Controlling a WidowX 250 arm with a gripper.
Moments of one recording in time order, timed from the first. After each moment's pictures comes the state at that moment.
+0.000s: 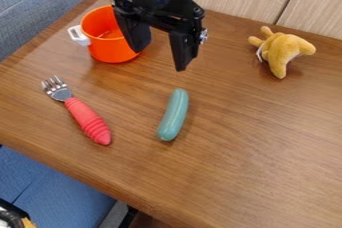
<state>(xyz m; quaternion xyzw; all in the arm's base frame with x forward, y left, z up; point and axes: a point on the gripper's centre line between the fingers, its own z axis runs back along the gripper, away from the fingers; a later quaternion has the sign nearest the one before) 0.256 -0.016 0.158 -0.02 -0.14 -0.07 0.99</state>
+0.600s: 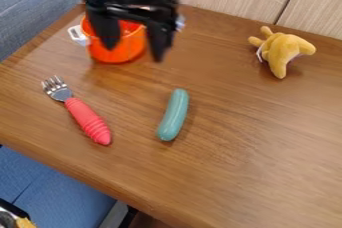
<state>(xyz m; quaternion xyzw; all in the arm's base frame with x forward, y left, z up) 0.242 0.018 0.167 -0.02 -0.13 0.05 0.99</state>
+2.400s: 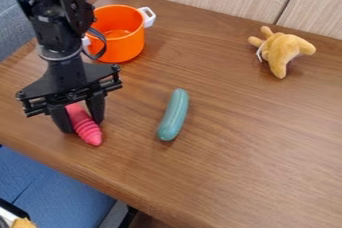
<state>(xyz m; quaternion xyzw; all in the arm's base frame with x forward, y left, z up) 0.198 0.063 0.077 0.04 -0.07 0.44 0.90</state>
